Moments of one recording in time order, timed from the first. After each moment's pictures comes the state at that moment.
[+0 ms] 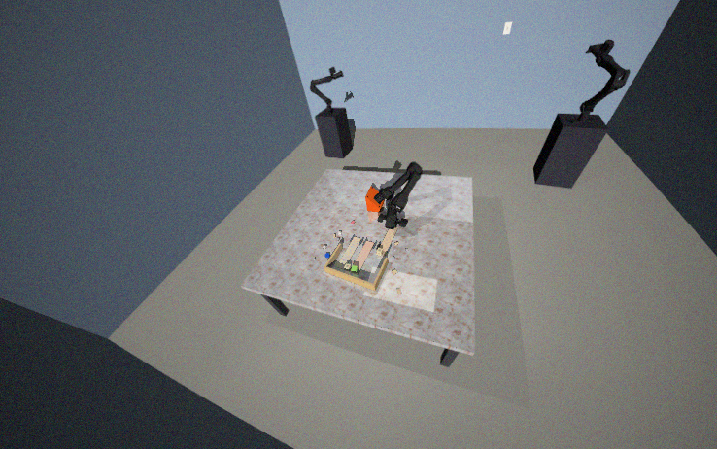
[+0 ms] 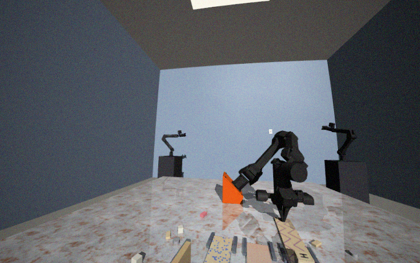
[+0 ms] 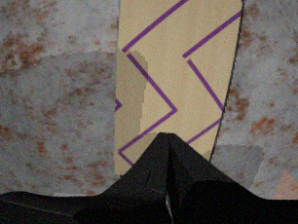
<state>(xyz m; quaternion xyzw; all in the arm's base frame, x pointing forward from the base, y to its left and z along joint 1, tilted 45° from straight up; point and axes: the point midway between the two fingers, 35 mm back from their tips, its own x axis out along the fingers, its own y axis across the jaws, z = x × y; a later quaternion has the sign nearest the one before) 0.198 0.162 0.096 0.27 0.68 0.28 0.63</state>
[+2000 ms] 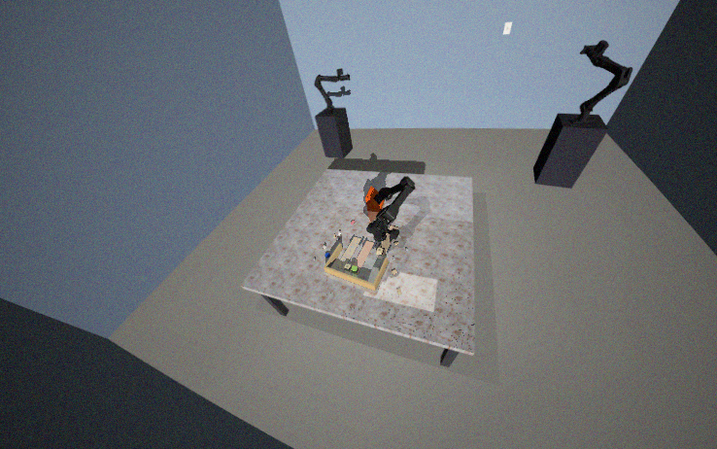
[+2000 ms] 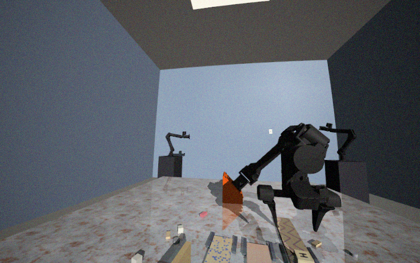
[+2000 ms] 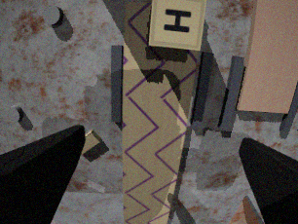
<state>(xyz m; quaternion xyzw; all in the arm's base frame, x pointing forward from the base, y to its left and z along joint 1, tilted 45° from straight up) 0.352 0.130 0.123 0.26 0.69 0.28 0.62</state>
